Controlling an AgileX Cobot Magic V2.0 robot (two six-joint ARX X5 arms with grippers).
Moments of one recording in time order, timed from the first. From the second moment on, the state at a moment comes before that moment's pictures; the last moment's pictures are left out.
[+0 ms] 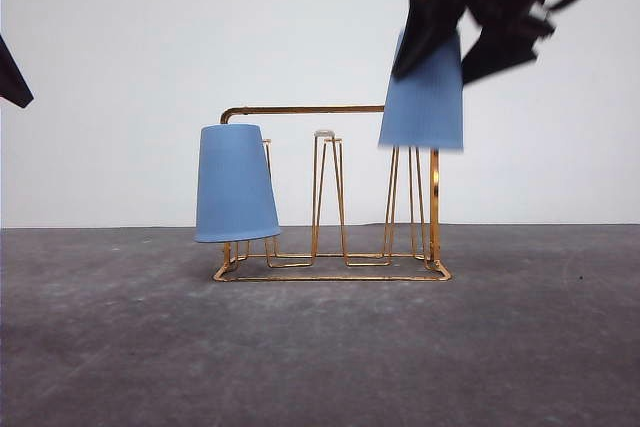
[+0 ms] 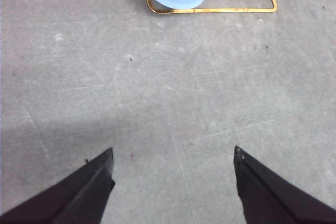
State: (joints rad) left_arx -0.38 0.67 0.64 -0.69 0.18 -0.28; right_arx 0.37 1.50 1.13 -0.20 -0.21 0.03
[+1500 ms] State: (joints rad) left_arx -0.38 0.67 0.64 -0.69 0.15 -0.28; right_arx 0.37 0.87 0.62 -0.41 -0.22 0.08
